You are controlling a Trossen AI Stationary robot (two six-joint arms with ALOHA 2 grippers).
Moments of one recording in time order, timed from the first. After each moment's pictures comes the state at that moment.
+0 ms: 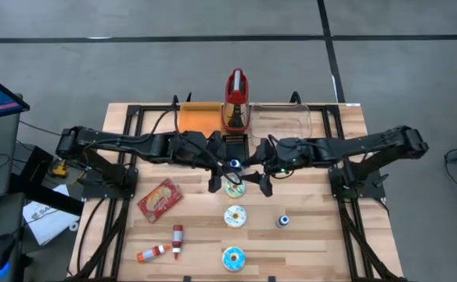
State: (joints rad) left arm -0.08 1.48 1.33 -0.24 -0.10 -0.08; right arm 0.13 1.34 1.12 -0.20 0.08 0.30
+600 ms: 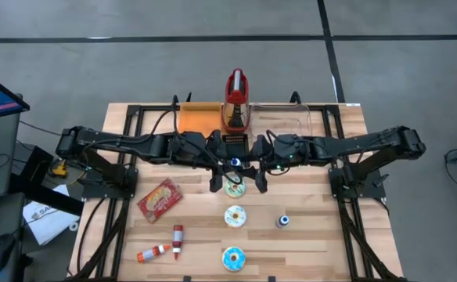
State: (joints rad) left arm -0.10 1.48 1.33 -0.22 -0.13 -0.09; right arm 0.10 1.36 1.12 -0.13 0.07 0.29
